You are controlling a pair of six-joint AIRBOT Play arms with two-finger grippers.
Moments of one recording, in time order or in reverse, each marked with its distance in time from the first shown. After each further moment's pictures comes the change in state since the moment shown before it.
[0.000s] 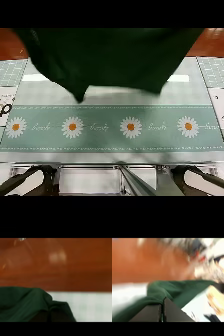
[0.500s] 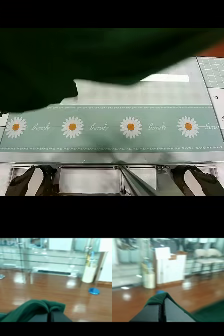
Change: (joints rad) left arm 0.223 0.448 0.200 0.209 -0.090 -0.035; right arm 0.000 0.473 0.092 -0.251 0.134 0.029
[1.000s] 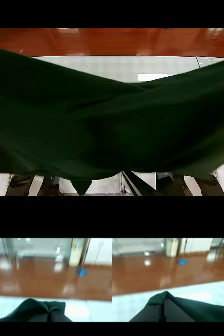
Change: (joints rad) left arm -0.192 0.149 -0.272 0.433 -0.160 -0.159; right arm 0.000 0.108 -0.175 -0.116 0.113 0.041
